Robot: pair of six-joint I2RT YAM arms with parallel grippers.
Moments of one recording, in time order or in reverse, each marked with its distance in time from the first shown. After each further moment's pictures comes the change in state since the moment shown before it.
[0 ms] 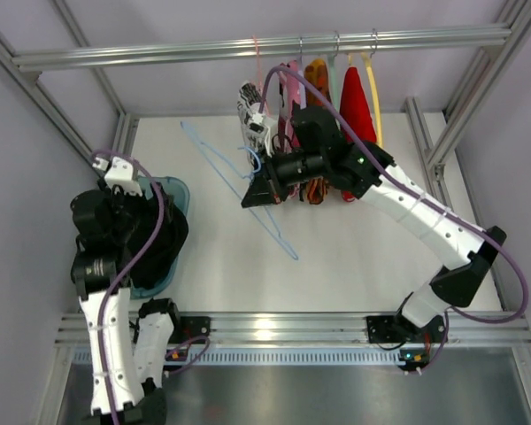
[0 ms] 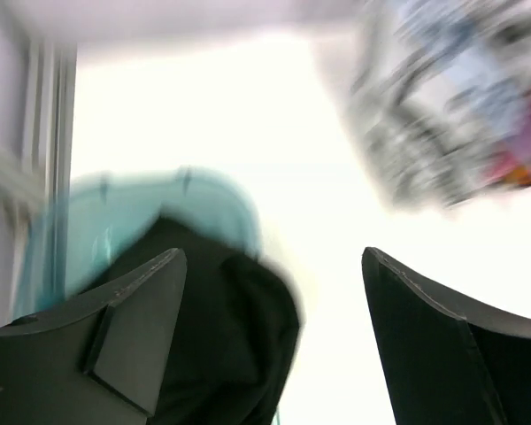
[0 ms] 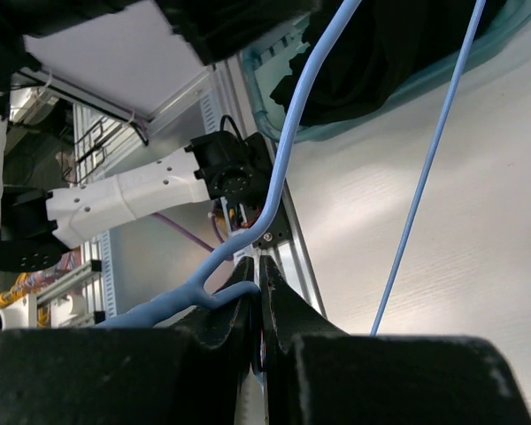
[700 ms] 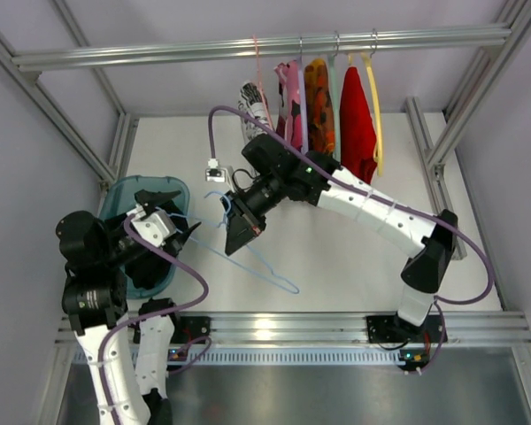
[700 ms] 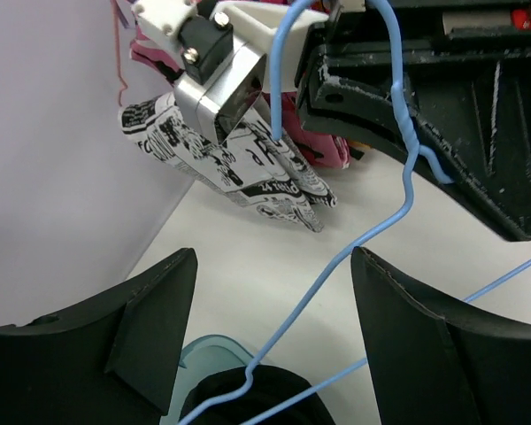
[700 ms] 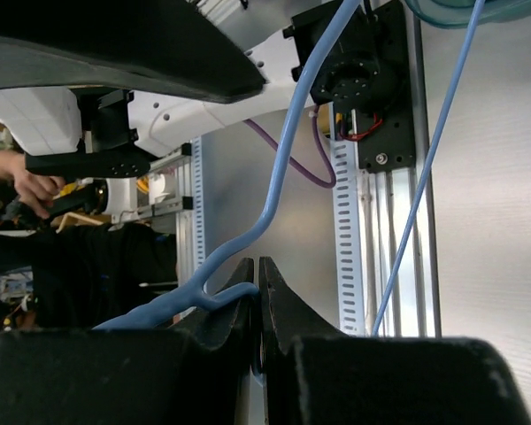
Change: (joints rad) left arm 0.008 -0.147 0.150 -0.079 0.756 0.550; right arm 0.130 0.181 0.073 -0.161 -0.274 -0.045
